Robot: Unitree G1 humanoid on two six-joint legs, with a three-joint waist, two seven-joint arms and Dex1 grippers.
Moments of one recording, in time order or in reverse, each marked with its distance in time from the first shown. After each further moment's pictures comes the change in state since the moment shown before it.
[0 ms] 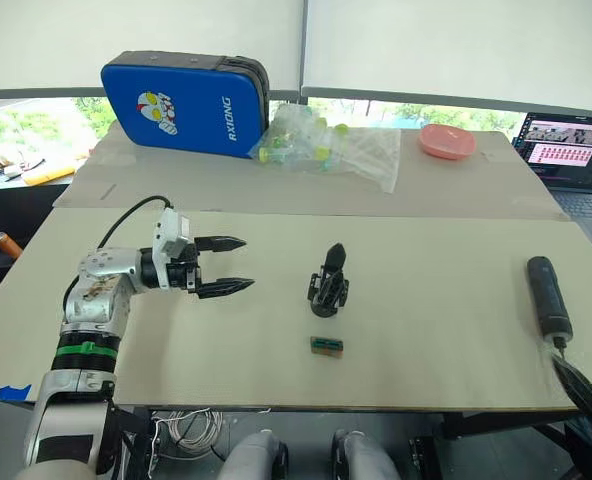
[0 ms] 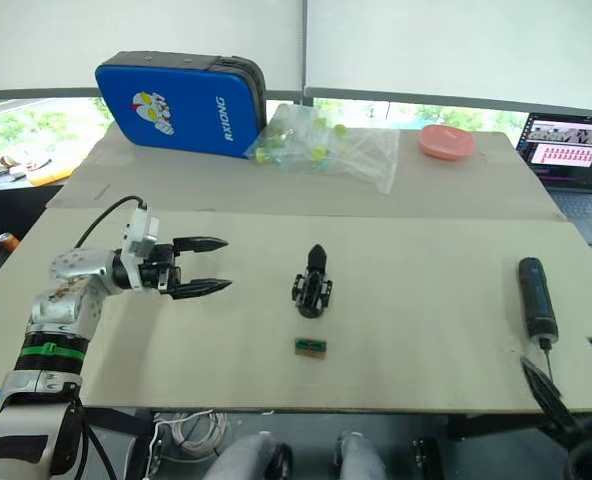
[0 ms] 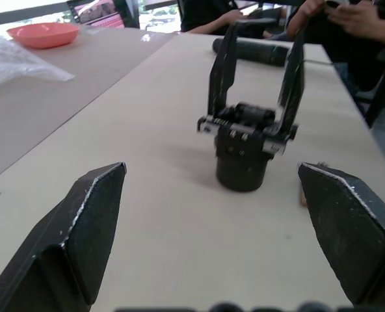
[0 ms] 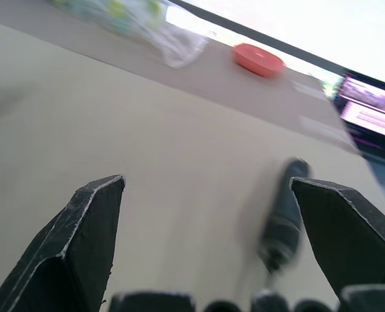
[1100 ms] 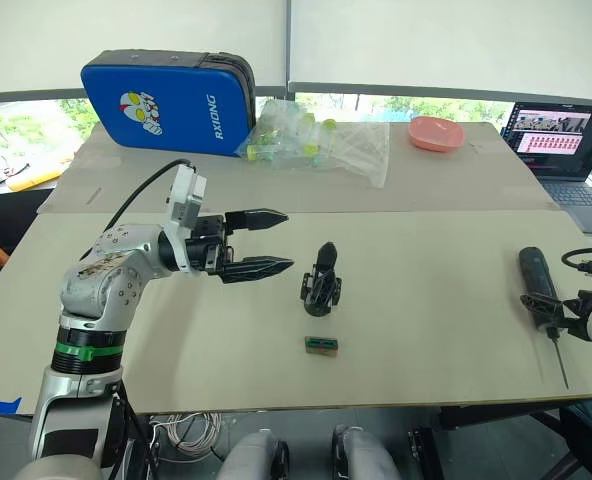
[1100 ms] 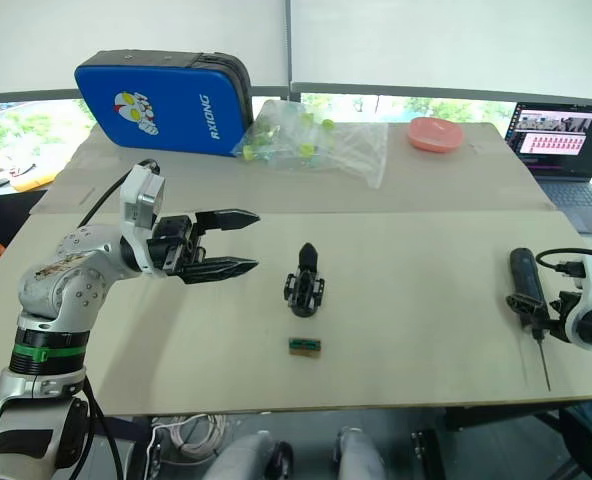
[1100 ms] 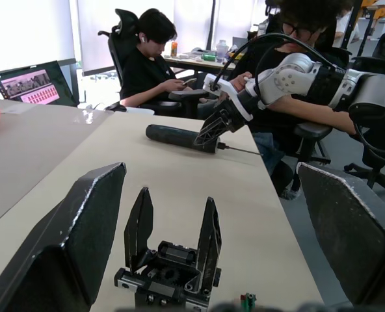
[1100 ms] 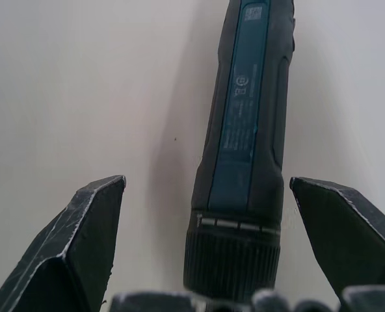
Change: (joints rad) left arm -0.023 -0.032 -0.010 -0.378 -0.248 0.329 0.186; right arm -0.972 -0.723 0.680 1.017 -0.024 0.667 -0.315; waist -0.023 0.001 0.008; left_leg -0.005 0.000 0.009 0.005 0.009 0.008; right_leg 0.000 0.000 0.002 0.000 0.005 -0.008
